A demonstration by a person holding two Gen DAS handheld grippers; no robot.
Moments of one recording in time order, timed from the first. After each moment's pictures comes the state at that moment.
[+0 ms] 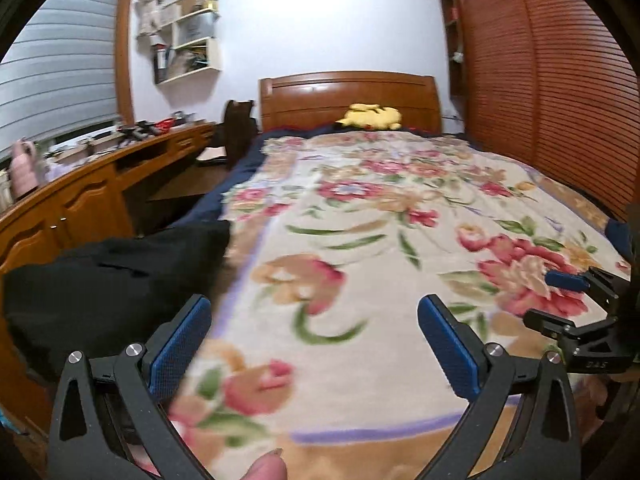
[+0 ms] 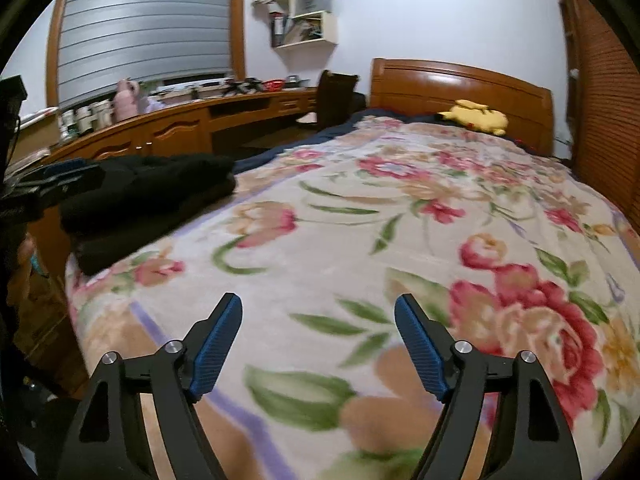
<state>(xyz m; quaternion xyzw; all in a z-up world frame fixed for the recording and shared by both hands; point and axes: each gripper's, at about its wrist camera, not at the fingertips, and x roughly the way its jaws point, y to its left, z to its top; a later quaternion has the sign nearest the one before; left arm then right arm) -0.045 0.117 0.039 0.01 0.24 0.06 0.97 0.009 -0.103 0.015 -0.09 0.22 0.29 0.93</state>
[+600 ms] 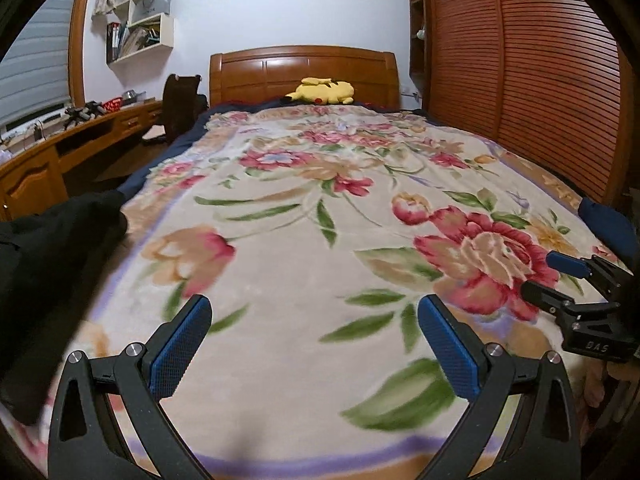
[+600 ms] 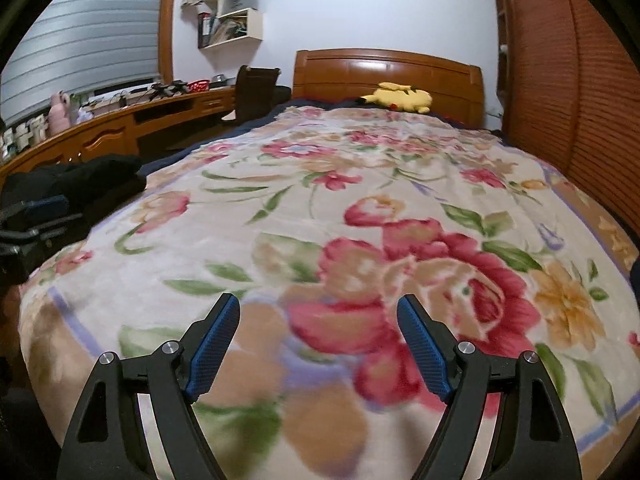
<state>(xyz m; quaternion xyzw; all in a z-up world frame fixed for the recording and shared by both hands) 0.008 0.034 -0.011 -0.01 0.28 -0.01 0.96 0.013 -0.171 -0.003 -0.06 0.24 0.18 0.95</state>
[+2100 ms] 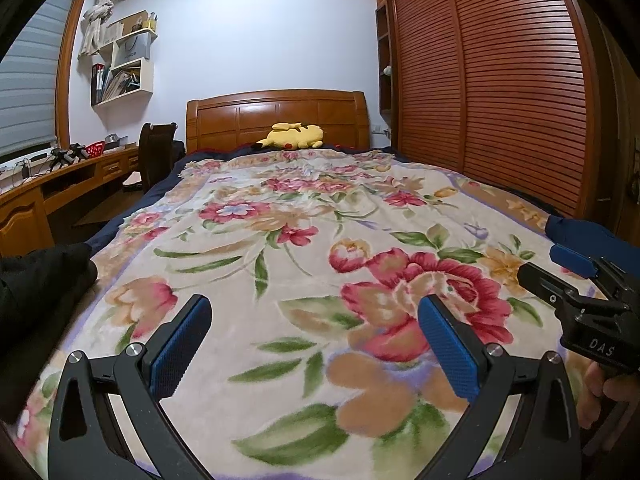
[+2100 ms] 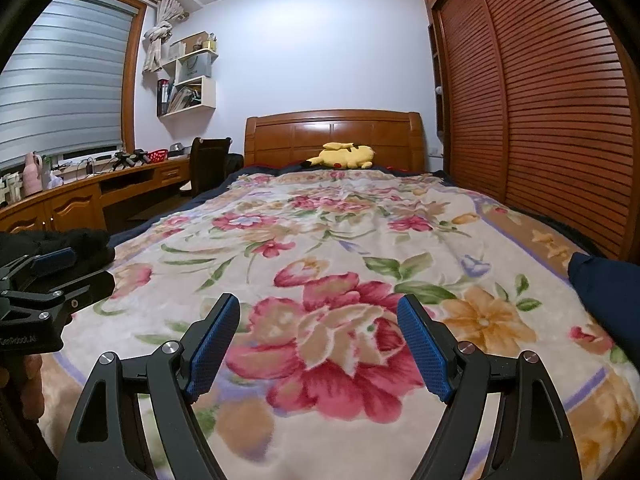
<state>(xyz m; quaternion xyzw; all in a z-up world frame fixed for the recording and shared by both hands) -0.014 -0.048 0.021 0.01 0.20 -0.04 0.98 -0.045 -0.243 0.013 -0.01 0.13 0.11 0.99</state>
